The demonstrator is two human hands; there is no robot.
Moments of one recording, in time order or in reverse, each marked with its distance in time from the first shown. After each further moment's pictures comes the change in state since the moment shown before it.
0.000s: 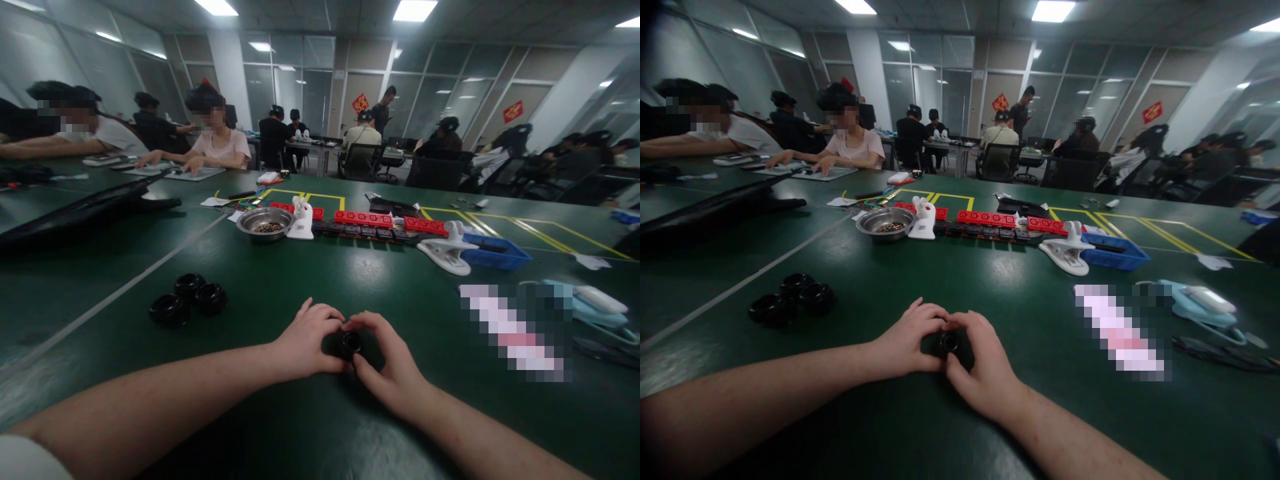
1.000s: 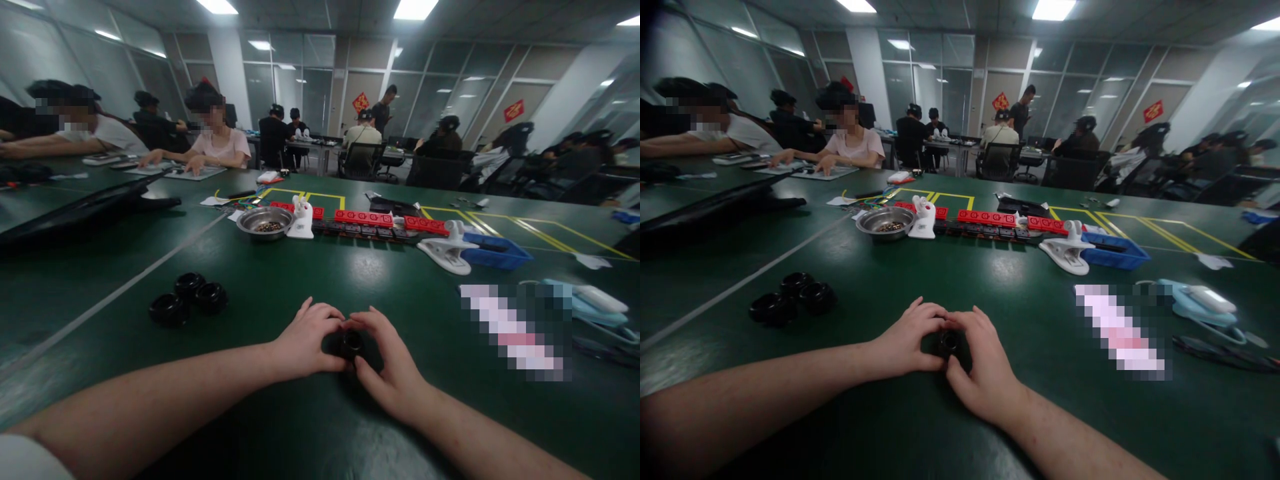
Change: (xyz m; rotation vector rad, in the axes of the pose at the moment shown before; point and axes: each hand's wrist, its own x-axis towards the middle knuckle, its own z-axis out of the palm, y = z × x) left_hand 0.000 0.001 0.000 0.010 0.003 0.005; right_hand -0.002 0.001 0.000 -0.099 -0.024 -0.059
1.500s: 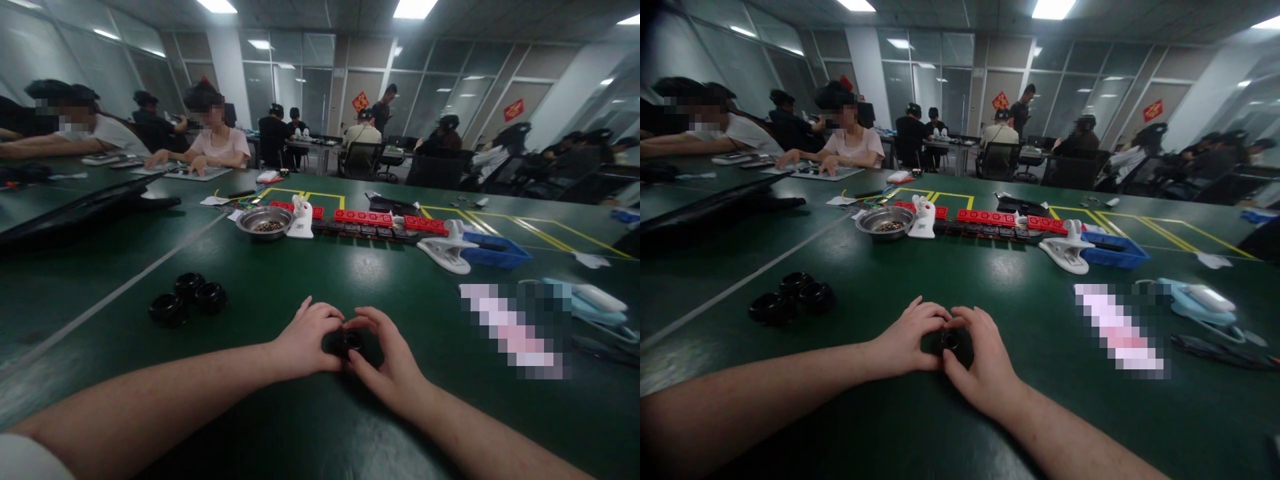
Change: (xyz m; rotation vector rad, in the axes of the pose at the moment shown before) left_hand 0.000 -0.001 0.002 0.000 -0.004 -0.006; right_hand 0.000 0.003 0.005 0.064 0.048 0.094
